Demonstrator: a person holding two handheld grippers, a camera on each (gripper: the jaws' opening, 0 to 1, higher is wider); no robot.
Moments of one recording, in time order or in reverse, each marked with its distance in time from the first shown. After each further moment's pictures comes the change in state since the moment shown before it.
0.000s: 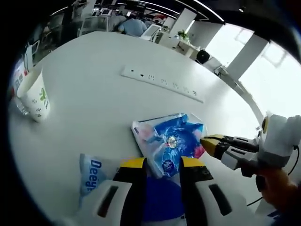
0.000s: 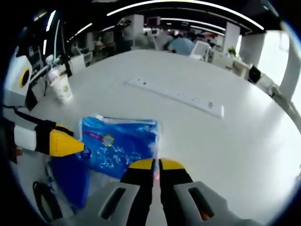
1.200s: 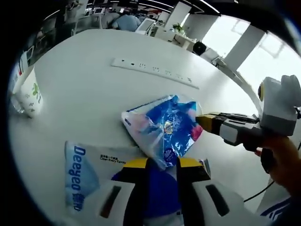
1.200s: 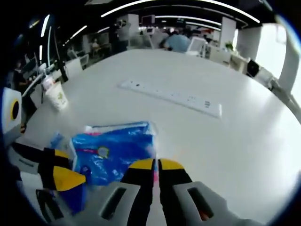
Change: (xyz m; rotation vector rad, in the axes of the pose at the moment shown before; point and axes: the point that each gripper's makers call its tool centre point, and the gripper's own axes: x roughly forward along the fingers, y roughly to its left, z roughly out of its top) left arm 0.008 -0.015 -0.031 0.051 0.062 -0.003; right arm 0.007 -0.014 0.008 0.056 0.023 0.000
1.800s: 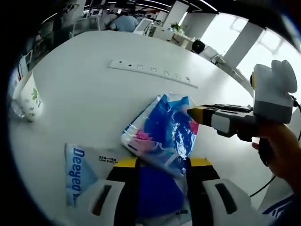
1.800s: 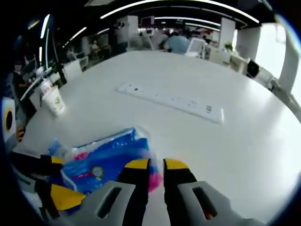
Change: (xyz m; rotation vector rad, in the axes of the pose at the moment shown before) left arm 0.000 -0.003 -0.002 0.027 0.002 0.018; right arm 0.011 -0.001 0.010 0.007 -0.009 0.003
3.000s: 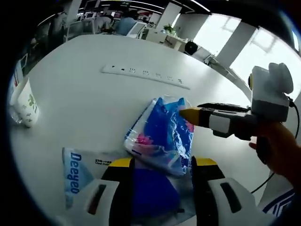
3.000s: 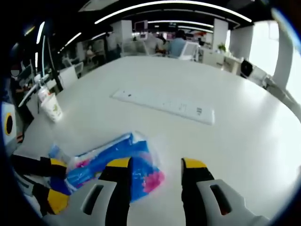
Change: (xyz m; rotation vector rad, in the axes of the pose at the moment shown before) left arm -0.004 -0.008 0.004 0.034 -0.013 -0.055; right arm -0.006 -0.012 0.010 0.041 -0.044 -0.035
